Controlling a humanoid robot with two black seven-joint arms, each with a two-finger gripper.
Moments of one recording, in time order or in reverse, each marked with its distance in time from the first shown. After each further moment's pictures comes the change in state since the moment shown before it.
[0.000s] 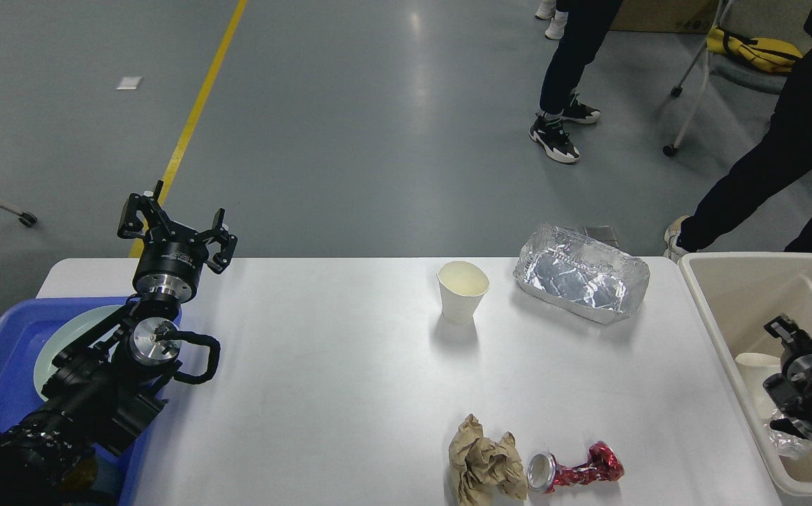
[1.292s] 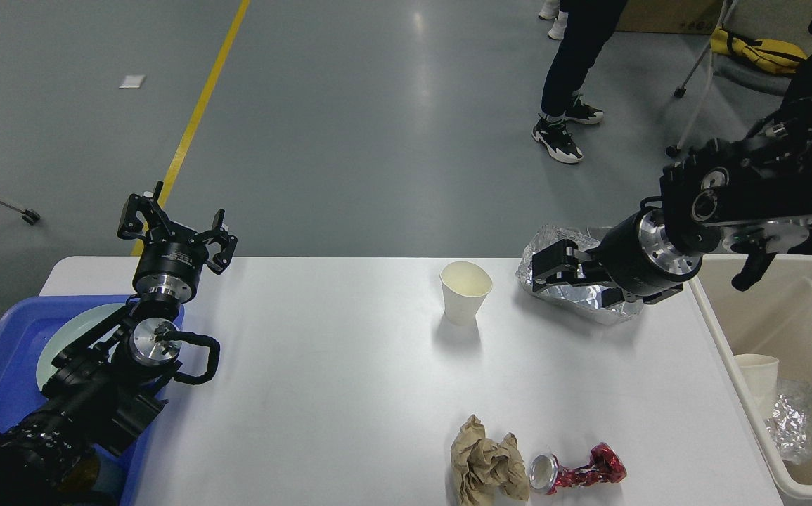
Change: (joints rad) left arm 0.002 0.000 0.000 -0.001 0.000 0.000 0.000; right arm 1.304 -0.111 -0.538 1.489 -0.021 0.478 -0.001
